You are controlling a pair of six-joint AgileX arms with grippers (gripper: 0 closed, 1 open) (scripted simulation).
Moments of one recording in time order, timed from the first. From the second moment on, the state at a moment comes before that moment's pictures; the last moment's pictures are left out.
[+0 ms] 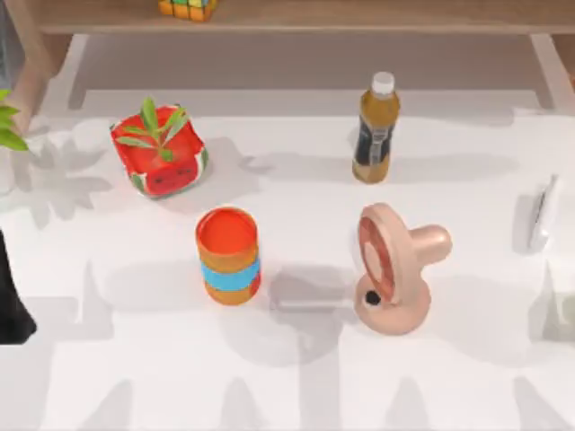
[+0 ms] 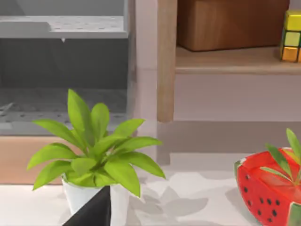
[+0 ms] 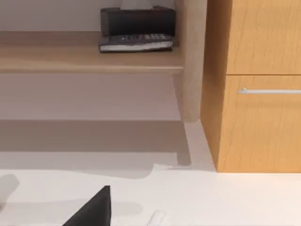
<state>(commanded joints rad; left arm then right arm) 0.00 0.00 0.00 0.00 0.00 0.00 0.00 0.00 0.00 0.00 0.00 0.00</state>
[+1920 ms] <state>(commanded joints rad) 0.00 0.00 0.00 0.00 0.00 0.00 -0.30 1.52 0.73 0.80 -0.28 -1.03</state>
